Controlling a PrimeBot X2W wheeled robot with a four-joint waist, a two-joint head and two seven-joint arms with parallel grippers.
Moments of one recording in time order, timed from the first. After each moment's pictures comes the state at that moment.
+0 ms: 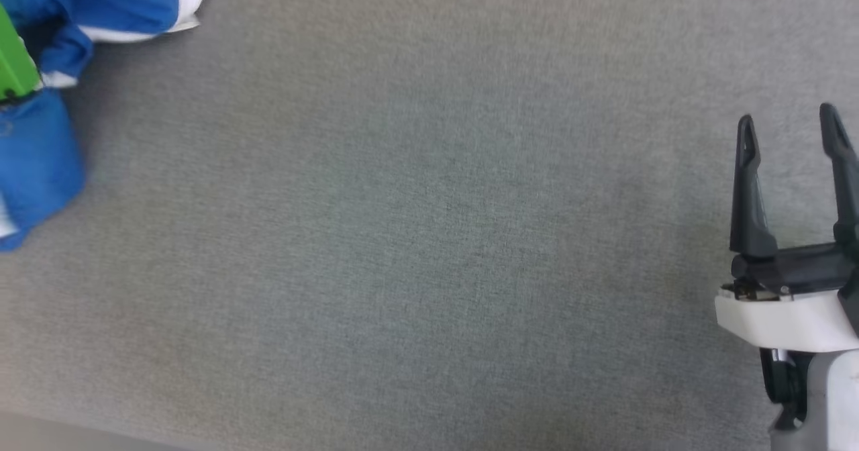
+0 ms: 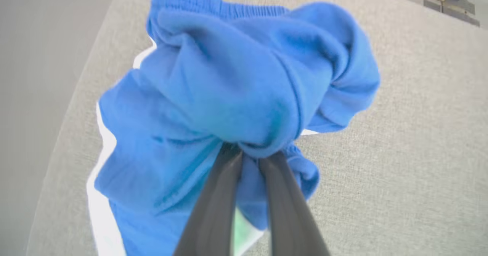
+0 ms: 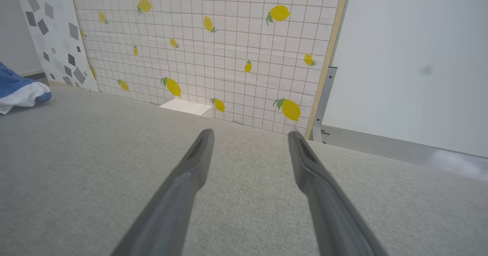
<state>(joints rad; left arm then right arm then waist) -1.09 0.67 -0.42 0.73 -0.96 -0.13 0.60 -0.15 -0.04 -0.10 -0.23 -0.11 0.12 -0.26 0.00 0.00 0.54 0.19</state>
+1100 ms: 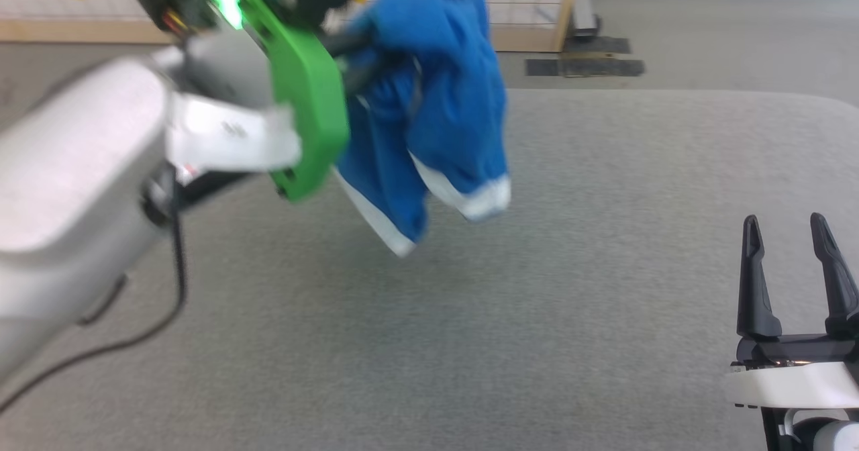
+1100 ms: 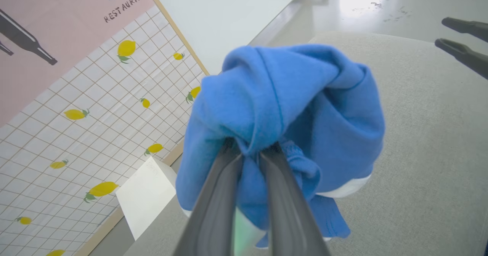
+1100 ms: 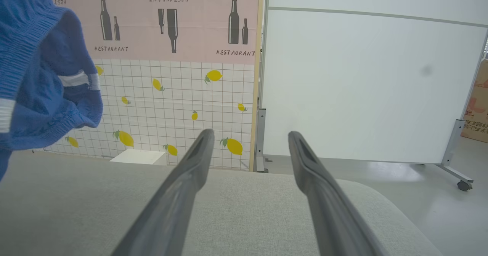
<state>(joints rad) -1.22 0.71 -1.06 -0.06 -0.99 -0.13 0.44 0.04 -0.04 -0.16 -0.16 0.03 0.12 -0.26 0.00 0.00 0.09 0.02</state>
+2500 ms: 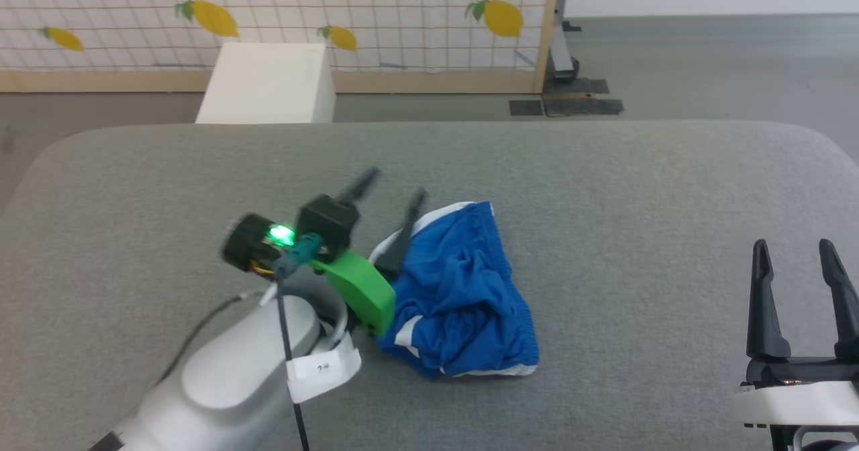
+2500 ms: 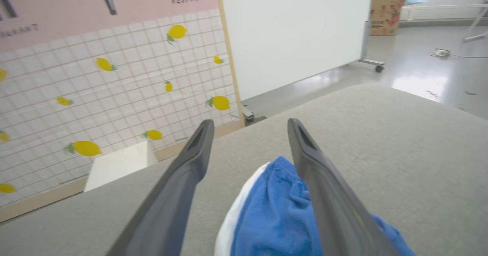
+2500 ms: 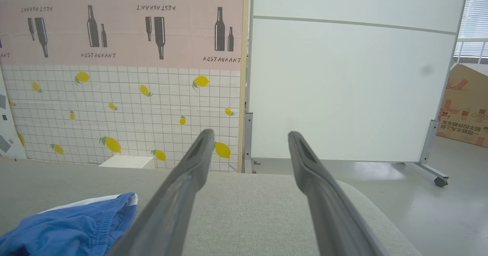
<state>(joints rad) -0.67 0.42 -1.02 0.30 -0.75 0.18 -0.25 0.09 -0.04 -0.19 -0.15 0.03 0.12 -0.26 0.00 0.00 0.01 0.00</state>
